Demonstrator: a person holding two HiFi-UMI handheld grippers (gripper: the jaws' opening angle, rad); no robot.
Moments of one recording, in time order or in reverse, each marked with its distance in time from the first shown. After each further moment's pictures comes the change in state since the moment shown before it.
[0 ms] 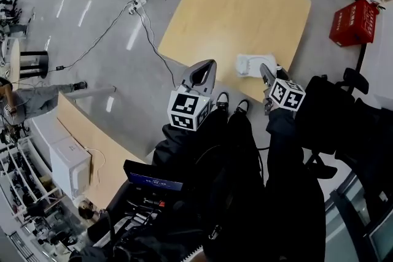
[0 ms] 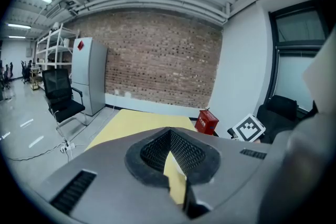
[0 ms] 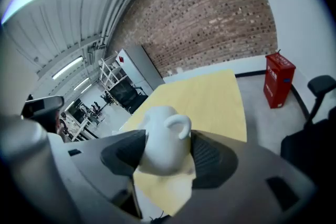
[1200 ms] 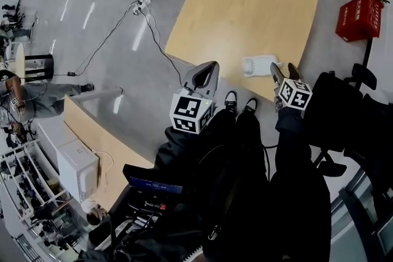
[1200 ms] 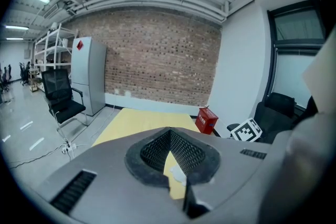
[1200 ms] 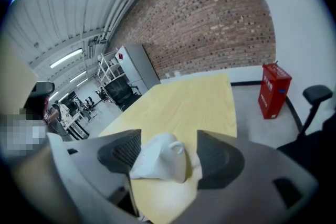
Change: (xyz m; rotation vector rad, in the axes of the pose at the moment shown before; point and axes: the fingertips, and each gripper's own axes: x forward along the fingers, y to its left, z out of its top) left arm -0.014 0.012 -0.014 0.002 0.026 -0.011; right arm 0.010 -0.027 -0.020 -0.084 -0.033 -0.070
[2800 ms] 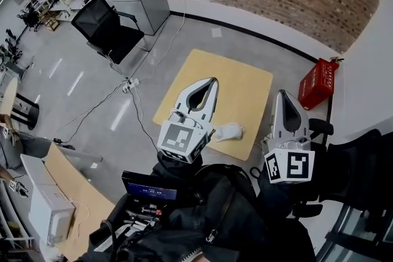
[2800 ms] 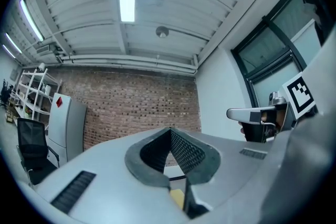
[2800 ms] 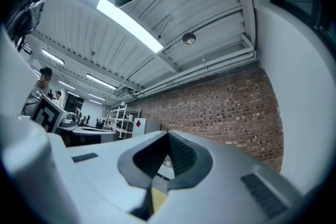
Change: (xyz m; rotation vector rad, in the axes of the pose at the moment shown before) left arm -0.089 -0.107 0.286 0.193 -0.629 -0.137; right arm -0.356 0.199 0.322 -0.477 -0.891 -0.019
